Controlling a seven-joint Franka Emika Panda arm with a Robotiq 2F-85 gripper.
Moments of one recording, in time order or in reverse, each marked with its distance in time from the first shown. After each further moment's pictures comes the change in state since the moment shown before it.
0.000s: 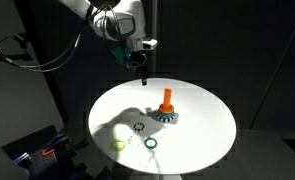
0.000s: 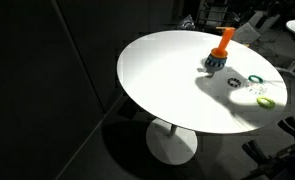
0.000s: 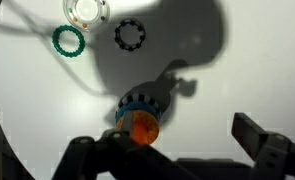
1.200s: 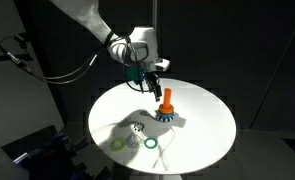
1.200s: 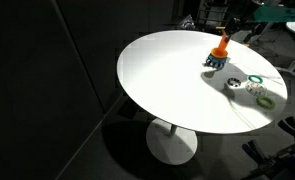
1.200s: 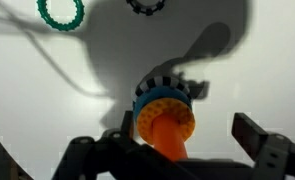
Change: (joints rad) arm -0.019 0.249 -0.055 0.073 0.008 0.240 0.000
